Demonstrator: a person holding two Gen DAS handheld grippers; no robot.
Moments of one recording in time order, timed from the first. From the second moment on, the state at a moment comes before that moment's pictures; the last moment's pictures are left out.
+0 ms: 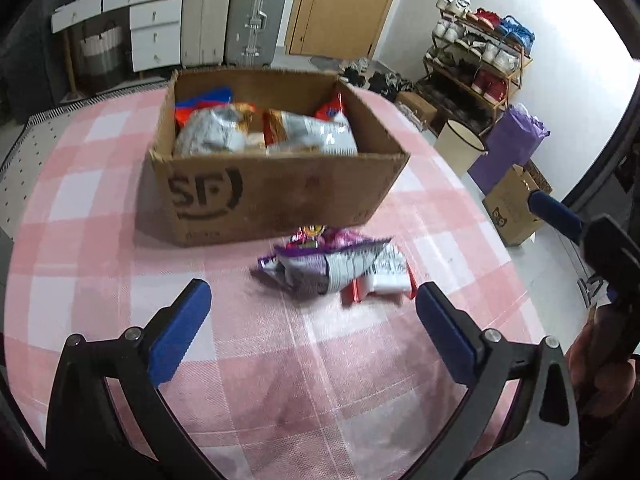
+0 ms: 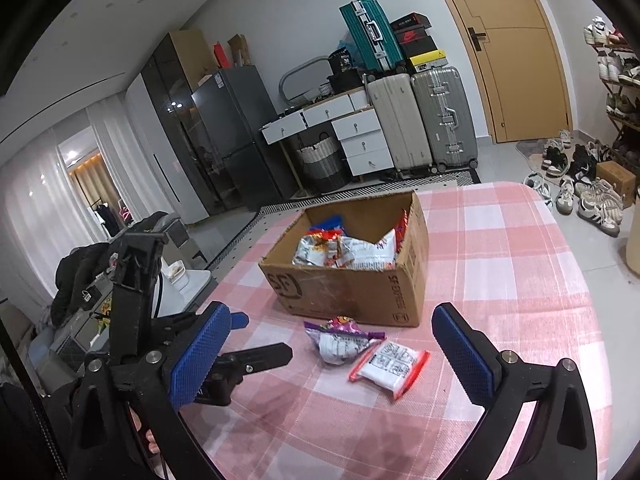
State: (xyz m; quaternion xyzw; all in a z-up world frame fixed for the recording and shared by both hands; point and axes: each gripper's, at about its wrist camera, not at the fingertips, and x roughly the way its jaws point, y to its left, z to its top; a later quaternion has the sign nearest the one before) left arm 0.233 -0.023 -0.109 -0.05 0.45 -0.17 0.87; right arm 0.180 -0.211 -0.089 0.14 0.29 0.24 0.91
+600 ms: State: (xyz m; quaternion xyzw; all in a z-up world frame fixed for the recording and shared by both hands) left arm 0.280 -0.057 -0.165 -0.07 0.49 -0.17 0.85; right arm 0.172 -0.221 -0.130 0.15 0.33 0.23 0.90
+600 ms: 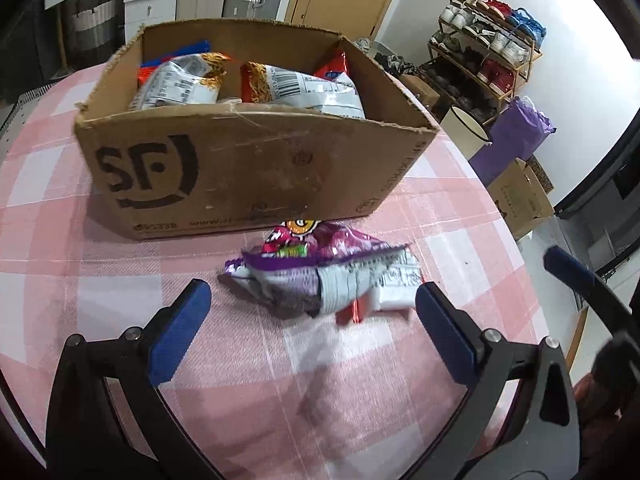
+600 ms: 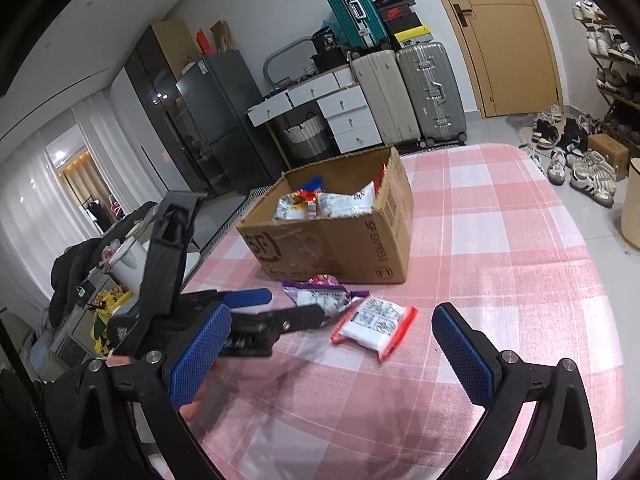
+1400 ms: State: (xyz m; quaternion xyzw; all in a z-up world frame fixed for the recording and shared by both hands) left arm 0.336 -0.072 -0.216 -0.11 0.50 -0.20 0.84; right arm 0.188 -0.222 -0.153 0.16 0.36 0.24 0.89
